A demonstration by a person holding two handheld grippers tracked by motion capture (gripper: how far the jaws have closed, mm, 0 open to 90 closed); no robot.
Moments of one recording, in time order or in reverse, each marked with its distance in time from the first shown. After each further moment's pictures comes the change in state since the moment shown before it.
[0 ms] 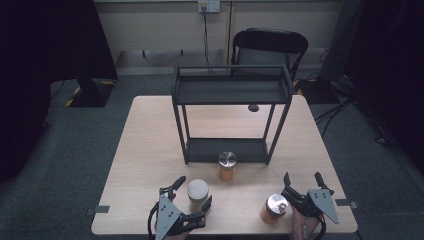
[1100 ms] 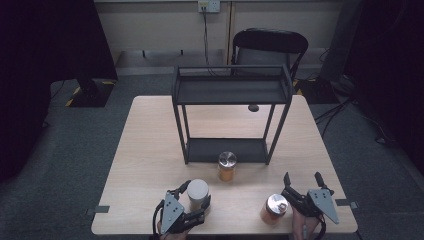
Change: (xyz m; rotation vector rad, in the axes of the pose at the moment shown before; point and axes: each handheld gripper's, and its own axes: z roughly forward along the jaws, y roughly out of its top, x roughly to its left) left arm 0.010 -0.017 0.011 0.122 -0.018 -0.047; right arm 0.000 0.000 0.000 -0.001 -0.002 -0.001
